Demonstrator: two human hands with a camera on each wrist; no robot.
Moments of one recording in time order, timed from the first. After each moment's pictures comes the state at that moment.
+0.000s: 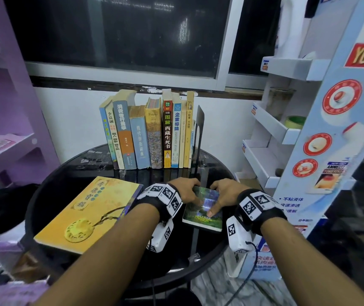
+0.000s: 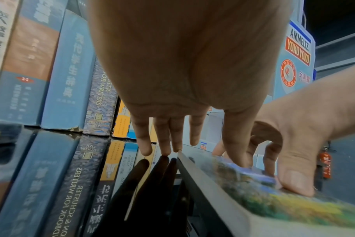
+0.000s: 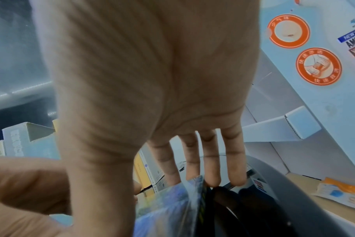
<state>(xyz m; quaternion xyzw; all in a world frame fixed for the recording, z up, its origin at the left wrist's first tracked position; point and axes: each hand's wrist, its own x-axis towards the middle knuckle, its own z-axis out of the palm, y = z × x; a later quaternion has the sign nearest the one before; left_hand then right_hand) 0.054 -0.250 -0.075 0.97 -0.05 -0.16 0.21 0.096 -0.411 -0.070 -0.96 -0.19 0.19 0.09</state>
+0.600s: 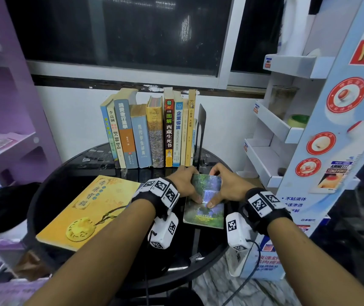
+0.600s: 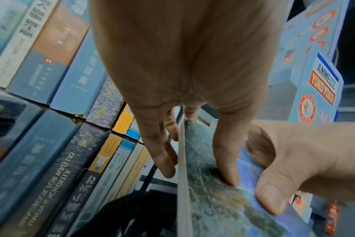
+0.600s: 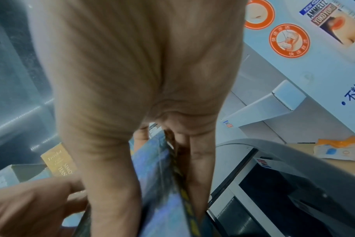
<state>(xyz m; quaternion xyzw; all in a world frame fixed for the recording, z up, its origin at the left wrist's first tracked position) 0.061 -0.240 -0.071 0.94 -0.02 -0.11 0.32 0.093 -0.416 -0.066 -0.92 -0.23 0.13 0.28</state>
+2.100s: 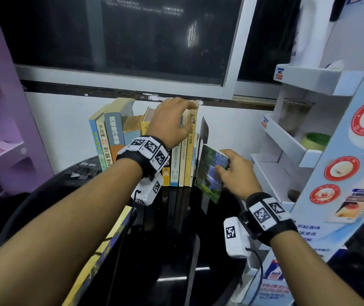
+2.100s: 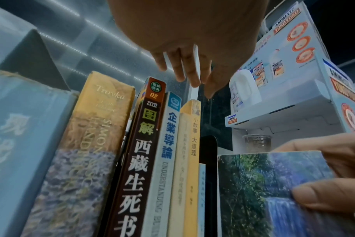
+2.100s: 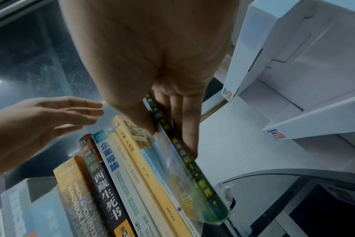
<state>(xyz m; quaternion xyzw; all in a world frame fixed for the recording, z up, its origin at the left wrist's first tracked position) 0.149 -0.188 0.043 0.90 -0.08 0.40 0.17 0.152 -0.396 -0.025 -0.89 -0.20 -0.11 0.39</state>
